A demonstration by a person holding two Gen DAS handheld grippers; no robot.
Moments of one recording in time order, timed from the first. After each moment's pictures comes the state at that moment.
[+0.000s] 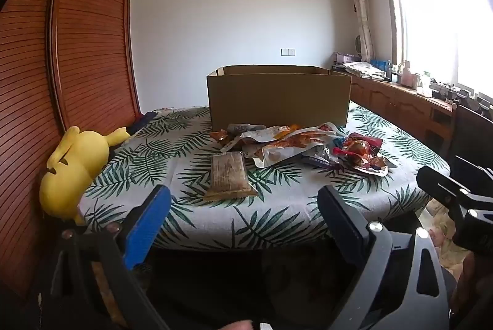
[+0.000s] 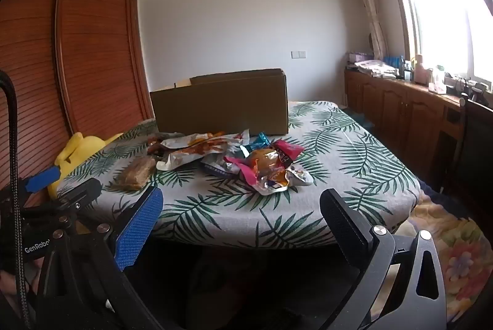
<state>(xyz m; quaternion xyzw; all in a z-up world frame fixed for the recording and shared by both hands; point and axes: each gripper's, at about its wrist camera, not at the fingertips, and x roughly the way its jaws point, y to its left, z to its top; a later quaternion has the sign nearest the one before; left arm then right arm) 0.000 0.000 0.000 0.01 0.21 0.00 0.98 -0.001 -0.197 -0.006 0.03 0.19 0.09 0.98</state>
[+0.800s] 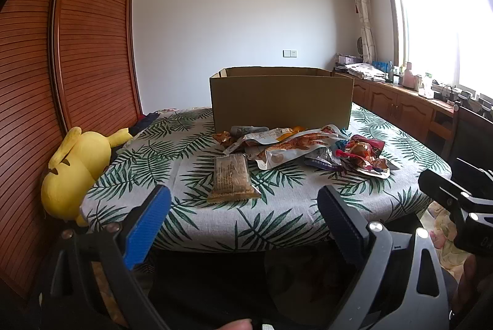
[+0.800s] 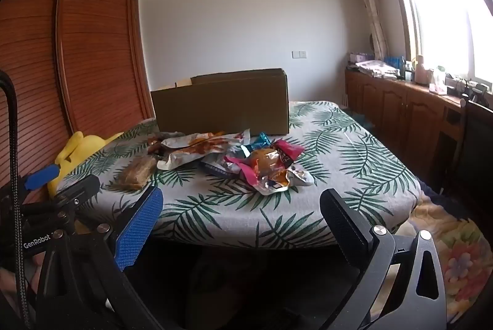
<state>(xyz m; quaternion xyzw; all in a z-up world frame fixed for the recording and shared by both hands) 0.001 0.003 0.003 0.01 0.21 0.00 0.98 0.002 -0.196 -0.007 0.03 0.19 0.09 0.98</state>
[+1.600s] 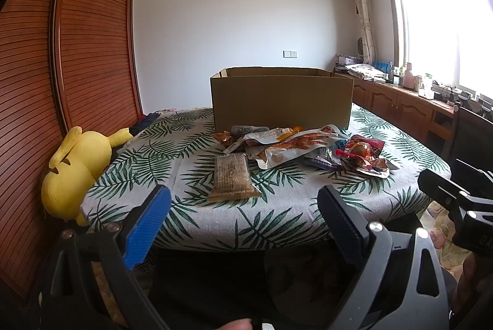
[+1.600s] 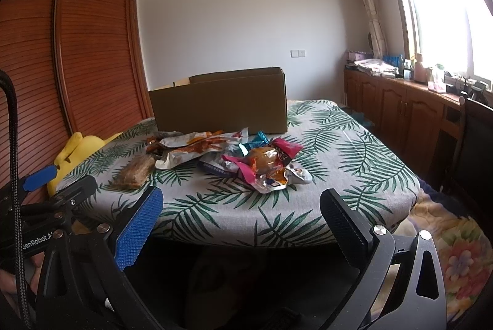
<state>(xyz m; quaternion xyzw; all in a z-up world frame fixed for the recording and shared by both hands) 0.000 0.003 0.002 0.01 0.20 0.00 0.98 0.001 -0.197 -0.008 0.03 0.19 0.09 0.98</state>
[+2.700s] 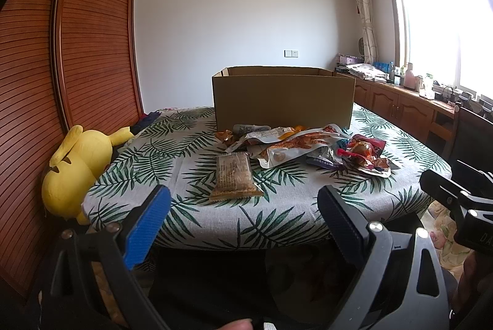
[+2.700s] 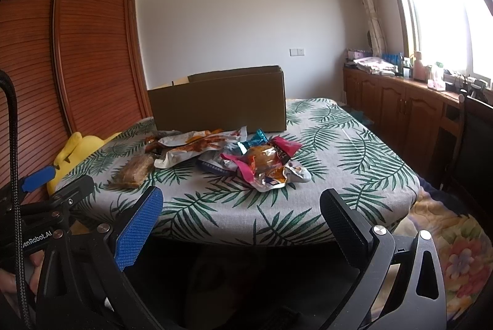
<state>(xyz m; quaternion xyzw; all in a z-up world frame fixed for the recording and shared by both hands) -0.002 0.007 0.004 0.01 0.21 0.00 0.98 0.000 -0.199 -0.010 0.03 0.19 0.09 0.98</state>
